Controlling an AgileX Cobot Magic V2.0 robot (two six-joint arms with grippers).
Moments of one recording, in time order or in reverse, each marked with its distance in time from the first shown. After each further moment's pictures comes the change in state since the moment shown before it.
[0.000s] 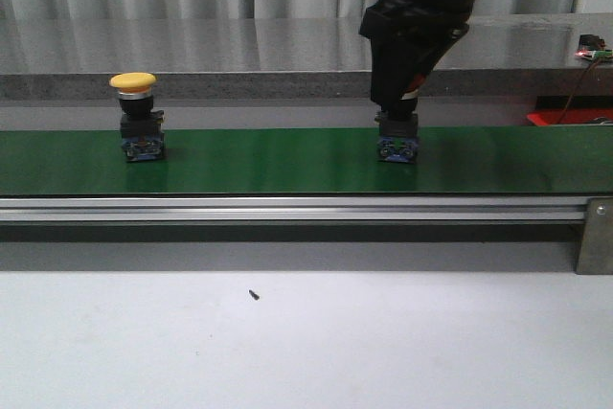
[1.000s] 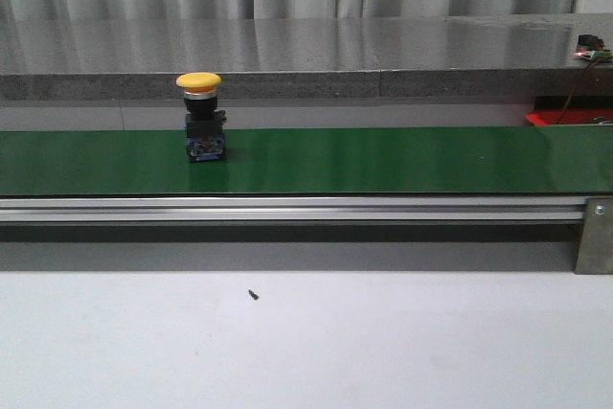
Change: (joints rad) left arm 0.000 0.000 0.000 0.000 0.000 0.000; right arm -0.561 -0.159 0.033 -0.002 0.028 0.398
